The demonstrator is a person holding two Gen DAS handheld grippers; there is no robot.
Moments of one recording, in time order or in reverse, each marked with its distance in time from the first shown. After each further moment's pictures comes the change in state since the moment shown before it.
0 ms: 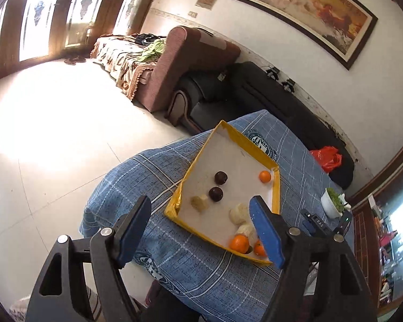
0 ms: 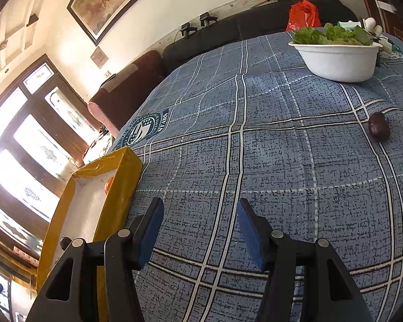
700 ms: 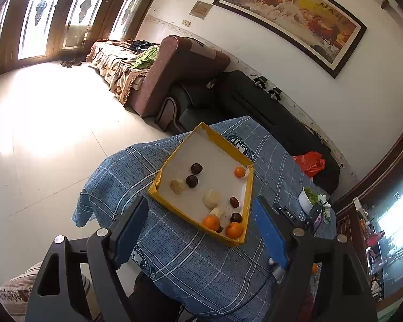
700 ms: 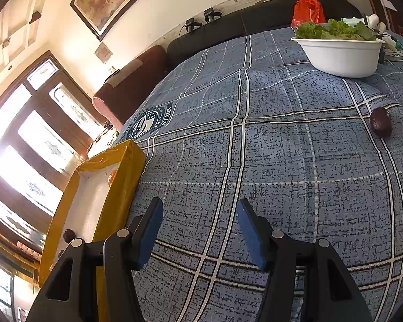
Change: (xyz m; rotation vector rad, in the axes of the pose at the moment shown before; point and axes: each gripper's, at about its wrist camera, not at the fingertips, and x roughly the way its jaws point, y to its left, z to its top) left arm -0.052 -0.031 -0.035 0.012 -0.037 -0.065; right arm -0.014 -0.005 -0.008 -0.023 0.029 0.023
